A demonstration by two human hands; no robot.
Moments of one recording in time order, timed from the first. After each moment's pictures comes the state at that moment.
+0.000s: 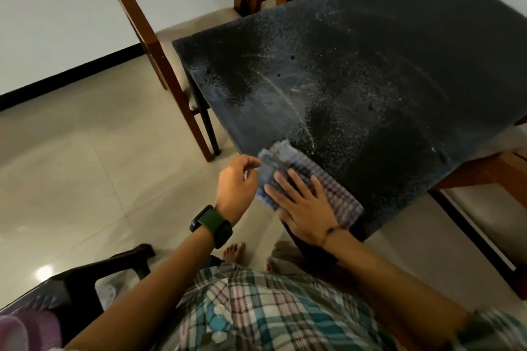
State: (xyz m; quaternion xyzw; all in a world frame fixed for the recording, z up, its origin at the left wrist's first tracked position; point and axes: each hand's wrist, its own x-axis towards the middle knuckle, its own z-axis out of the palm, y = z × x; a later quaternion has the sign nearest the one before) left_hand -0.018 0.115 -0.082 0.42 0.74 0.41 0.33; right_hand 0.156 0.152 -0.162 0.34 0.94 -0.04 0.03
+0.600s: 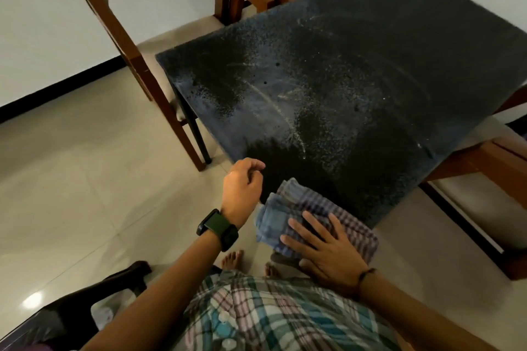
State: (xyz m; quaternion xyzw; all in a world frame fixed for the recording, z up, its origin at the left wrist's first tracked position) left_hand -0.013 0.131 -0.078 0.45 0.72 0.40 0.35; right_hand 0.226 0.103 -0.171 0.28 0.96 0.00 0.03
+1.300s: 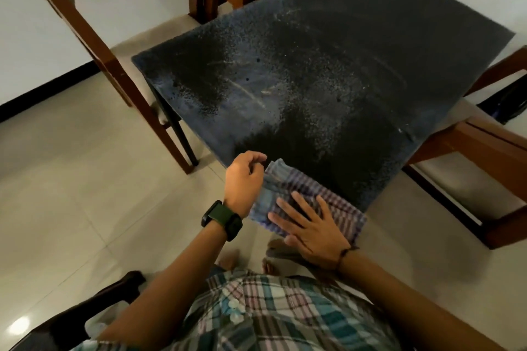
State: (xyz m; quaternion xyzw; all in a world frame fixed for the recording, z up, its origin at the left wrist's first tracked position) left_hand -0.003 0.143 -0.080 0.46 0.70 0.39 0.38; right_hand 0.199 0.108 -0.165 0.36 0.93 -0.06 0.07
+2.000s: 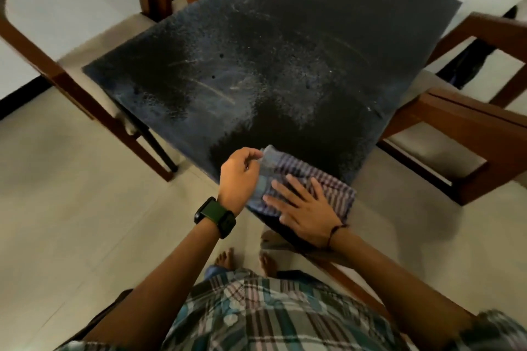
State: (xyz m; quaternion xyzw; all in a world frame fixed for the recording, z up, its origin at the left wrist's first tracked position) left_hand 0.015 0.158 -0.077 0.52 0.65 0.35 0.42; right_hand 0.204 0.124 -0.155 0.44 0.89 -0.09 0.09
